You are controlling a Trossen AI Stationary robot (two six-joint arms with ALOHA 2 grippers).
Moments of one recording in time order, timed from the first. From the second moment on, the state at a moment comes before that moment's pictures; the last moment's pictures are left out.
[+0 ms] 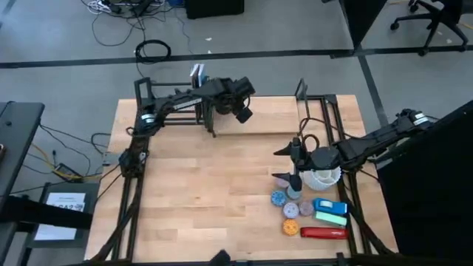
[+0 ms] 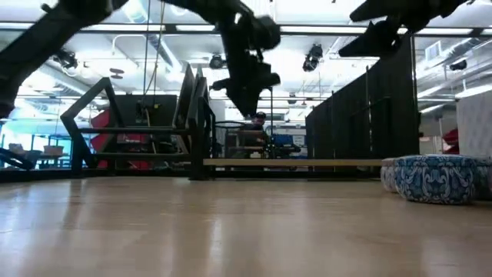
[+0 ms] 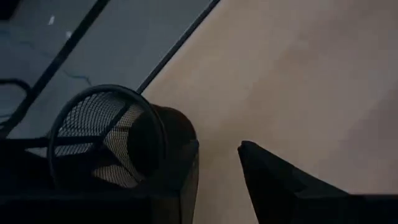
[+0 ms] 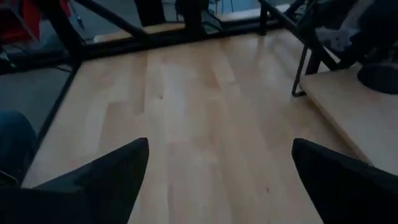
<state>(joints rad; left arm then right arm) 0.42 2.13 2.08 -1.07 -0.31 -0.25 0.35 0.98 0.63 -0.08 0.42 0.29</state>
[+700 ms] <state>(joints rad) 0.50 2.13 2.06 -1.07 -0.34 -0.29 0.35 1.06 0.63 -0.05 0.41 0.30</state>
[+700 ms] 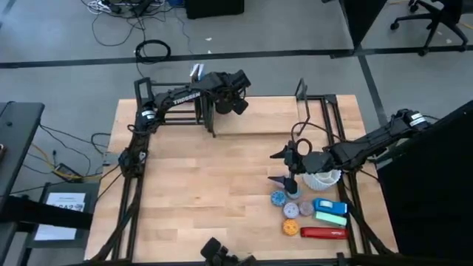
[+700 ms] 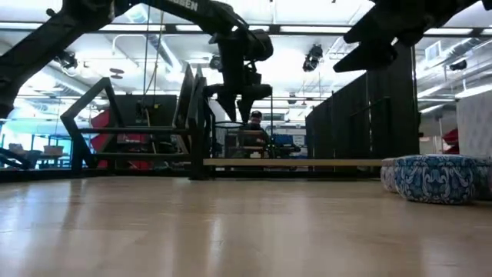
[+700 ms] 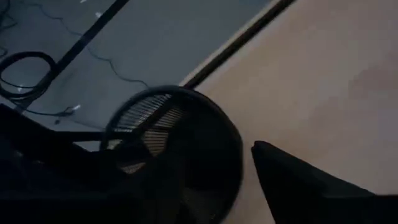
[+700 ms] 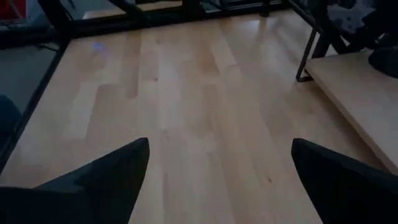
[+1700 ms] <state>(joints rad) 0.15 2.13 2.32 -1.12 -0.25 -0.13 0.69 1.04 1.06 -0.16 0.67 0.00</state>
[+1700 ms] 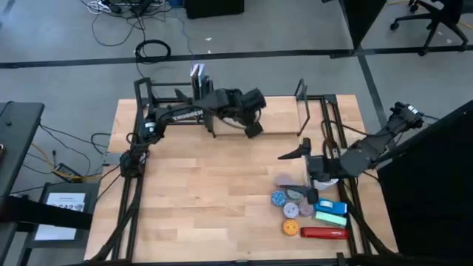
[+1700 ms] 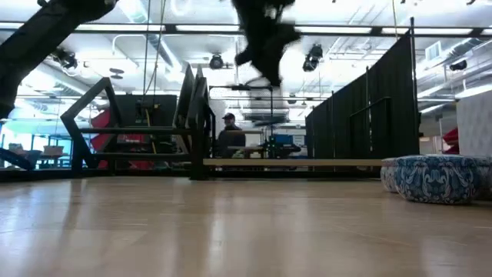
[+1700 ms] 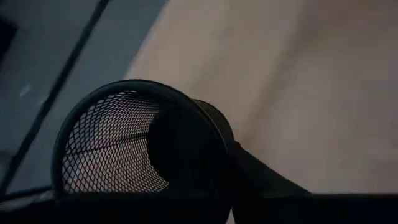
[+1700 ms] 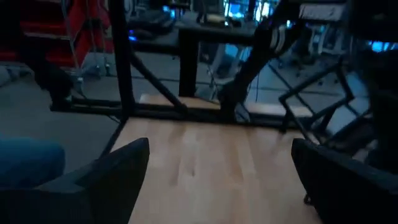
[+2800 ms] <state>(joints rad) -0.08 2.23 2.07 -0.43 -0.26 -0.29 0.86 1.05 1.09 -0.22 1.00 -0.02</state>
